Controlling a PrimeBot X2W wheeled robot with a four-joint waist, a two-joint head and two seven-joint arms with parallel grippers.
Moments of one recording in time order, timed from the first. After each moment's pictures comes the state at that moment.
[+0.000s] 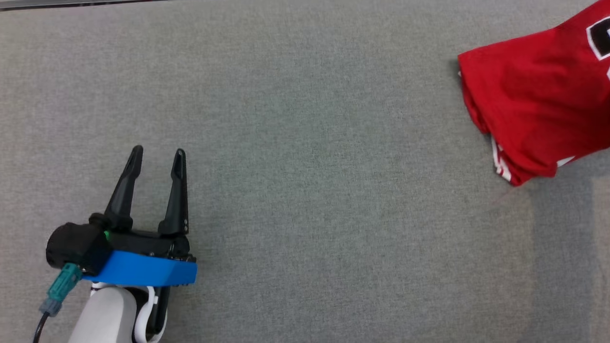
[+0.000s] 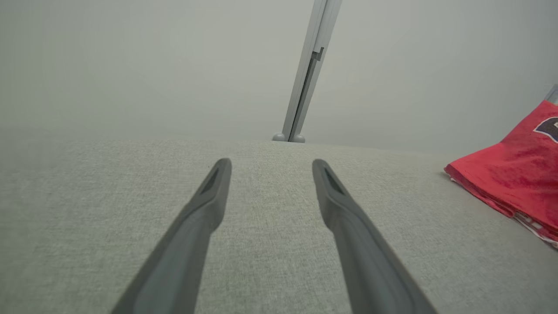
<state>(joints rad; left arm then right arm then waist) -0.20 0.20 -0.18 0.09 -0.37 -0.12 -0.26 -0.79 -0.52 0.00 0.48 0.10 0.13 0.49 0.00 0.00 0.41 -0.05</state>
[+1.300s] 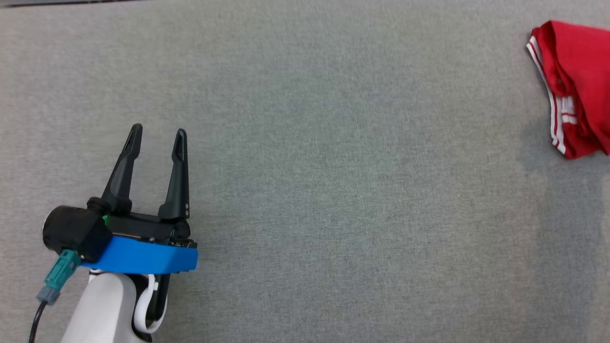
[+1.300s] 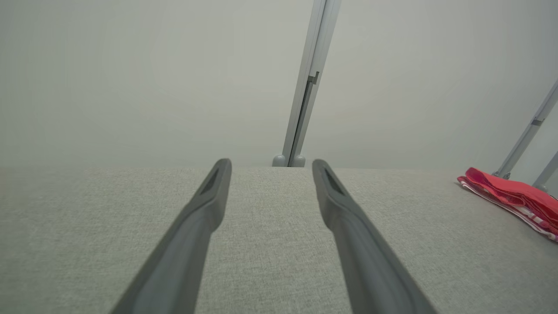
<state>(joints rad) -0.26 0.21 -0.19 0.07 -0.36 -0.13 -0.26 -0.84 -0.51 -0.09 0.61 -0.09 0.13 0.13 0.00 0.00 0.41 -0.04</state>
